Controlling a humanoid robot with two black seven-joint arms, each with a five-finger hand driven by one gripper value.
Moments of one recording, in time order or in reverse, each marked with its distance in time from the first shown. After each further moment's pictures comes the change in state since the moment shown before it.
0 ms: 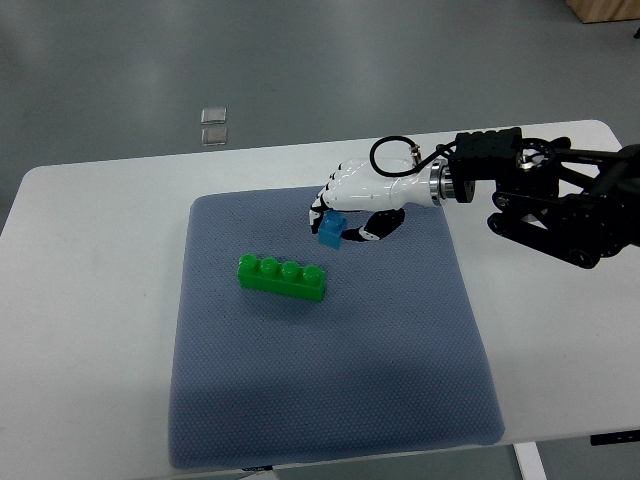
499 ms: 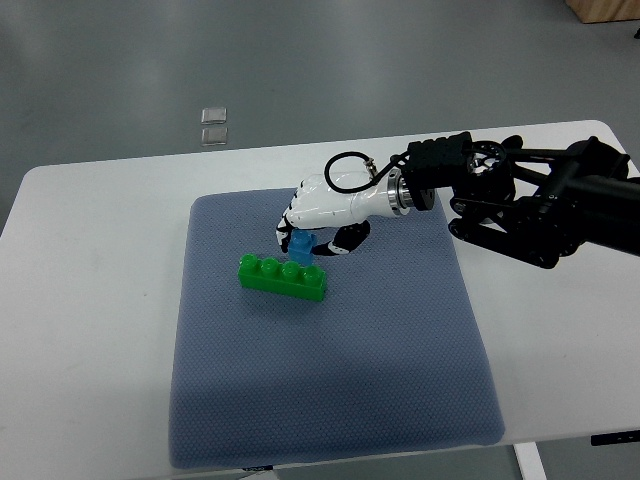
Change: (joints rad) left arm 0.000 0.000 0.000 0.000 0.000 0.000 0.001; right arm 0.046 0.104 -0.049 -0.056 -0.001 0.019 -0.002
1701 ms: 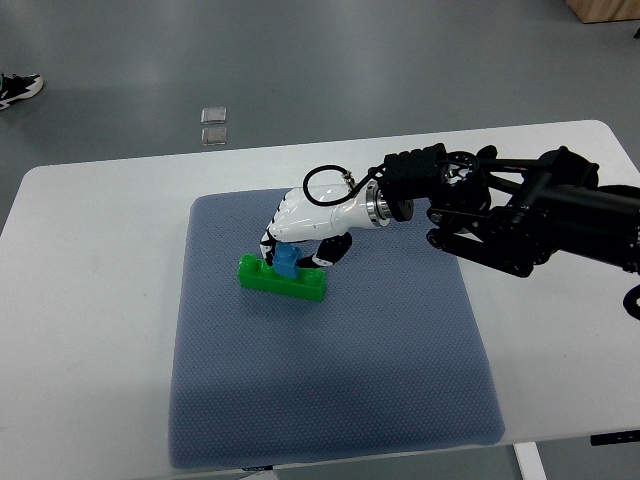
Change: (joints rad) left arm 0.000 0.000 0.000 0.000 0.000 0.000 0.000; right arm -0.016 0.071 -0.007 -0.050 -0.005 0.014 -0.001
